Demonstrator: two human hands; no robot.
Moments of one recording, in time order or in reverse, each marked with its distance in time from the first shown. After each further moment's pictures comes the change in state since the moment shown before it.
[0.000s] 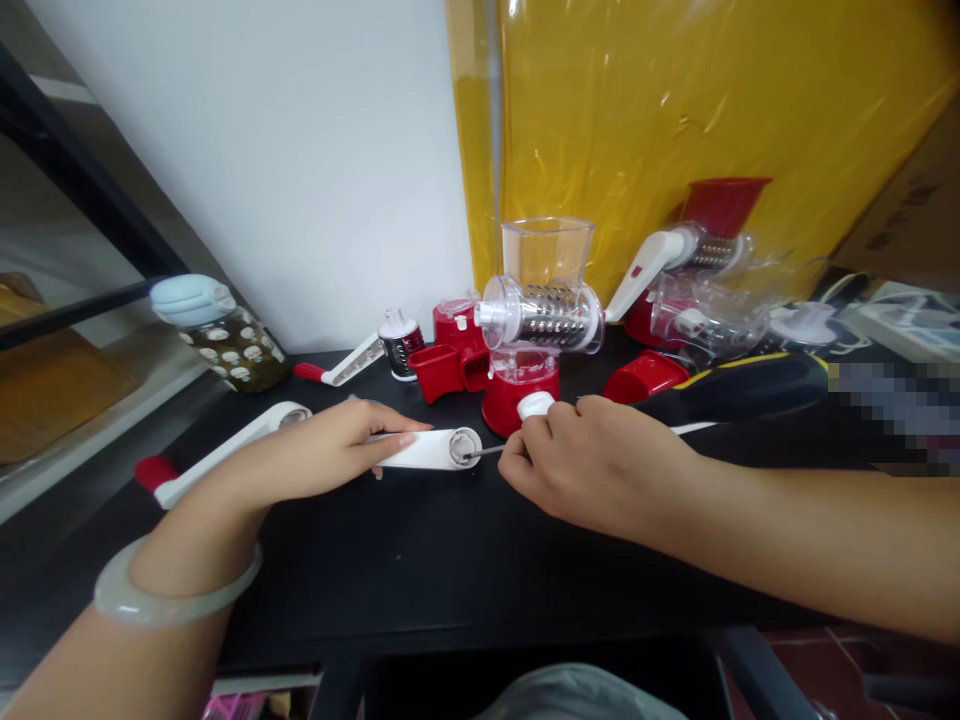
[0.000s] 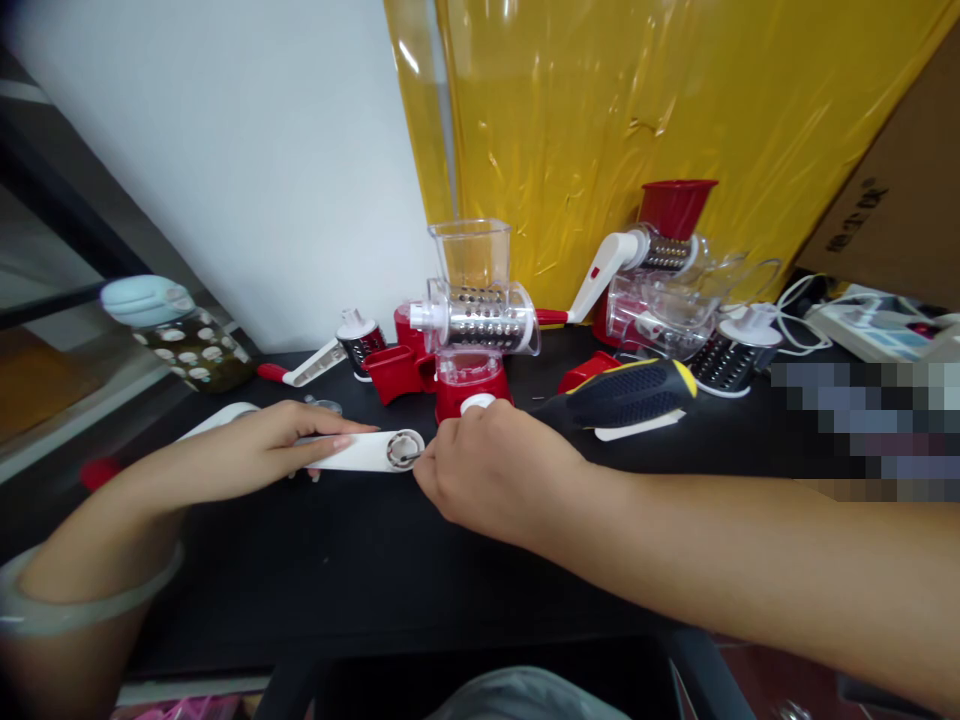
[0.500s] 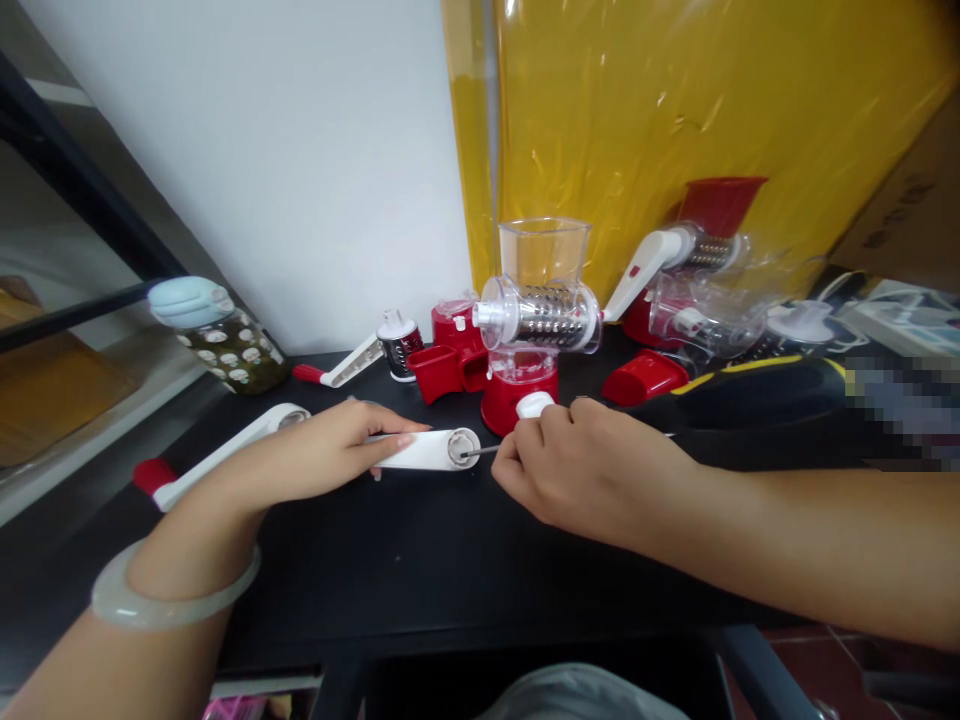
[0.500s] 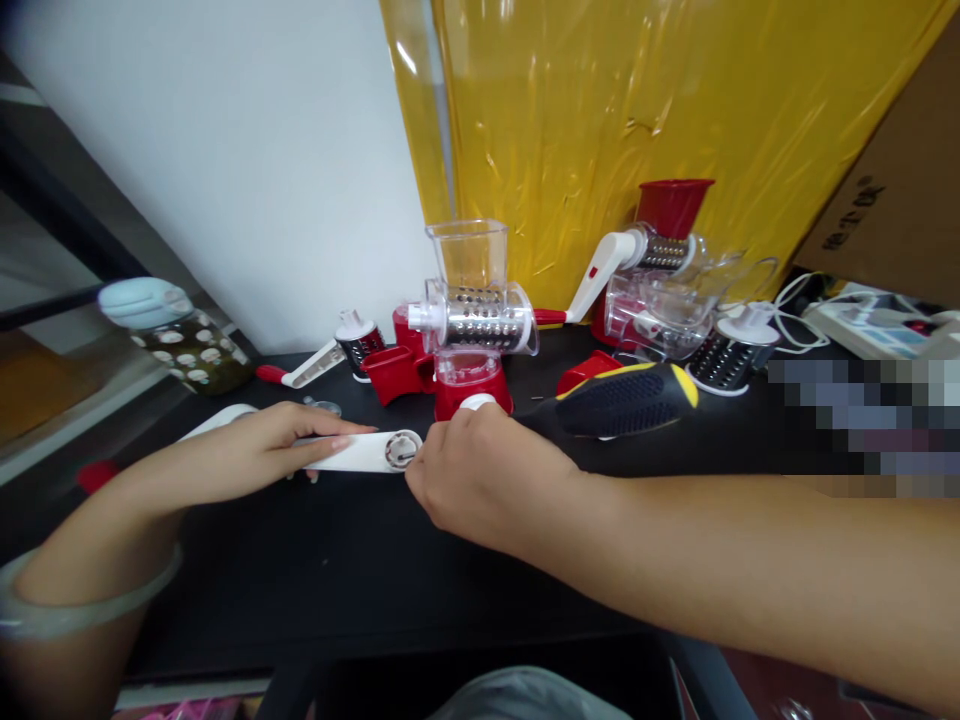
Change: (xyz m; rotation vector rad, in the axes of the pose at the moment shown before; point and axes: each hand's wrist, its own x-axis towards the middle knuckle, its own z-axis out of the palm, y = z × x) left_hand 0.001 -0.001 -0.001 0.000 -0.029 0.004; right_hand 0.003 -0.003 -0.008 -0.016 -0.039 0.001
